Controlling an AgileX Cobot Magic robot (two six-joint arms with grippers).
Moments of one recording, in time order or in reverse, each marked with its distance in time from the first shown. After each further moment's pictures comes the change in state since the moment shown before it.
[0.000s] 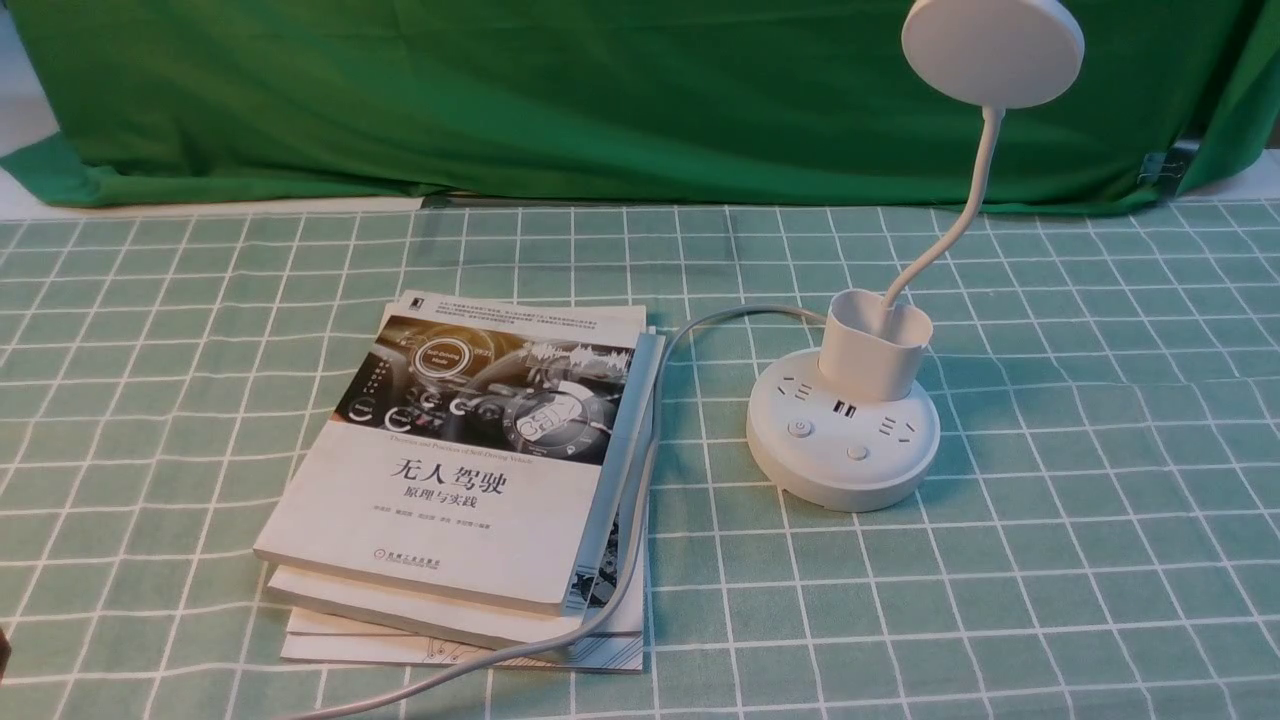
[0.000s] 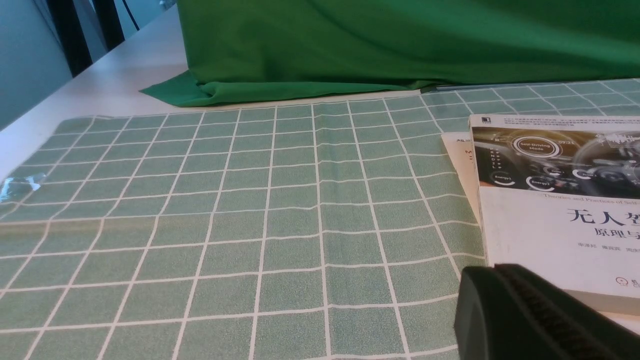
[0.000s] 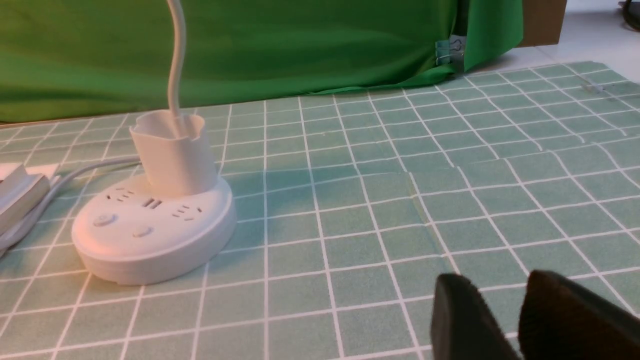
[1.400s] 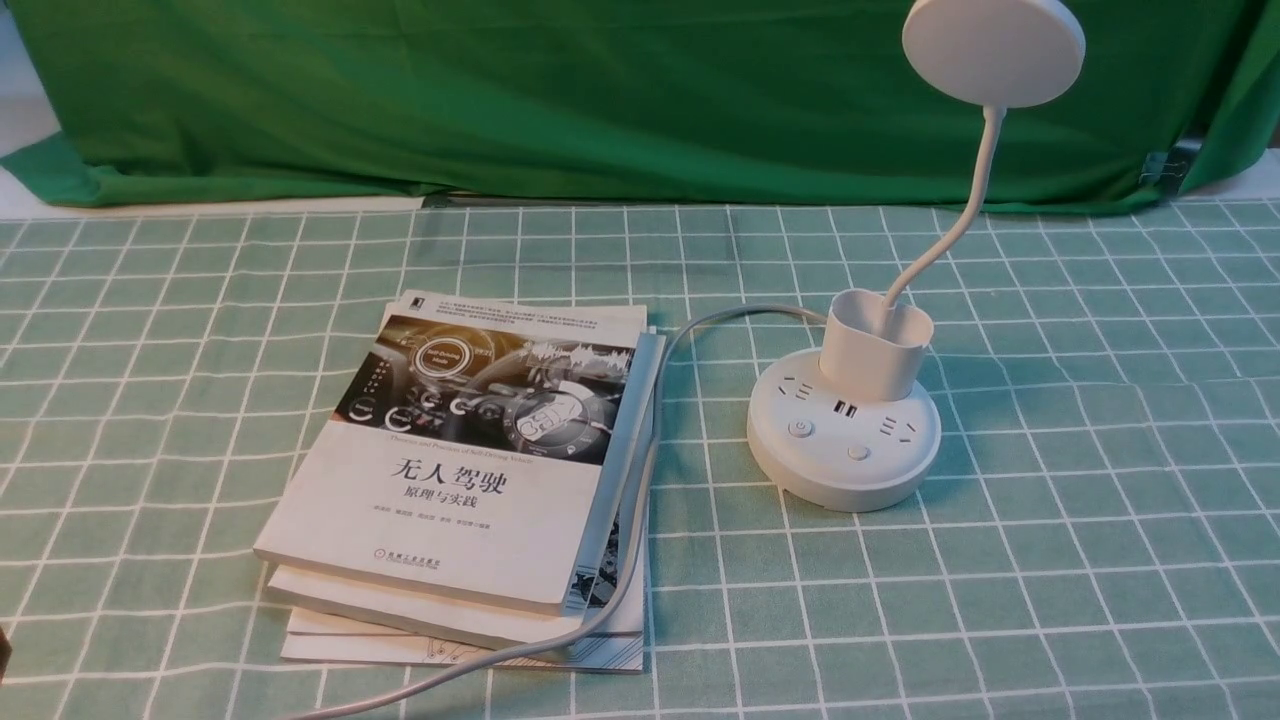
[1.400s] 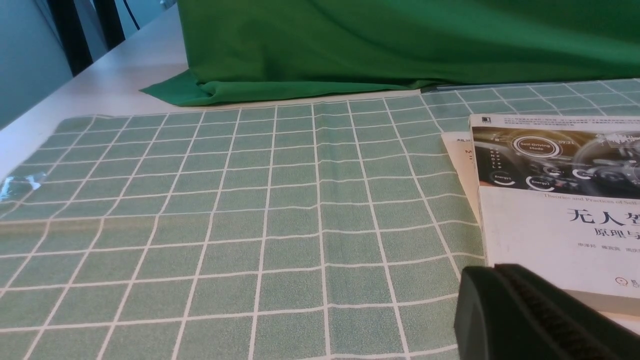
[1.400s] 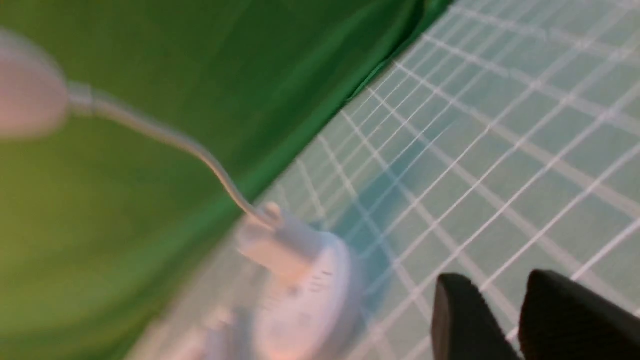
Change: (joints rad) right arm 0.000 0.000 0.000 0.139 0.000 0.709; left arm 0.000 0.000 0.000 0.000 0.000 0.000
